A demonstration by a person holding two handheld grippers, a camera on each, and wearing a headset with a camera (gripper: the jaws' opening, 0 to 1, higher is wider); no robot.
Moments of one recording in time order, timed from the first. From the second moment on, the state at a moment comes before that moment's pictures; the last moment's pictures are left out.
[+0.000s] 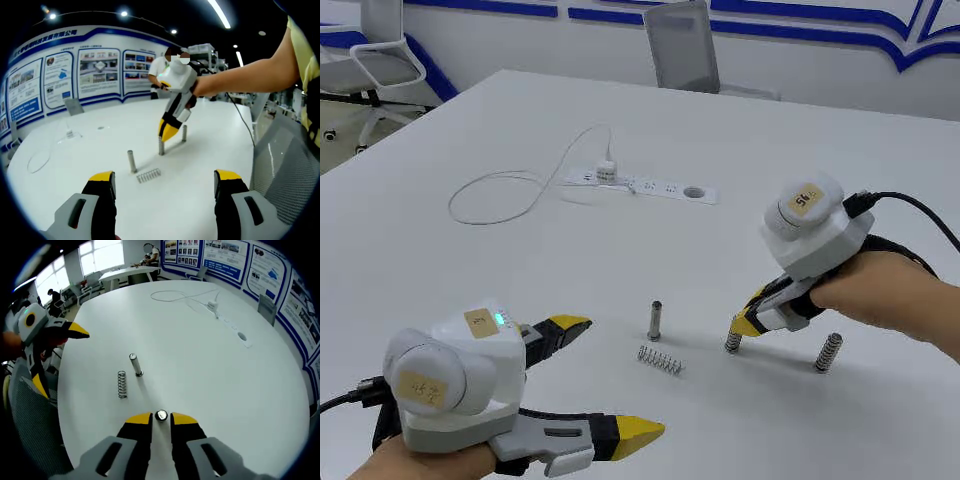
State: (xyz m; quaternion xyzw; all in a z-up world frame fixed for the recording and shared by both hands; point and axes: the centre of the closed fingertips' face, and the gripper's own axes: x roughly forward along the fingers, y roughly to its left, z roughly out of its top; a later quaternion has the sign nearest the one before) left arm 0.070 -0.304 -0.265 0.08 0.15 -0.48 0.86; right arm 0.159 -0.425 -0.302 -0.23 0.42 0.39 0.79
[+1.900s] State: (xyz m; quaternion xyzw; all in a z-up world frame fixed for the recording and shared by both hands) left arm 0.068 -0.290 -0.265 0.08 0.15 -0.47 0.86; right arm 0.140 -0.322 -0.355 -0.26 0.42 0.46 0.74
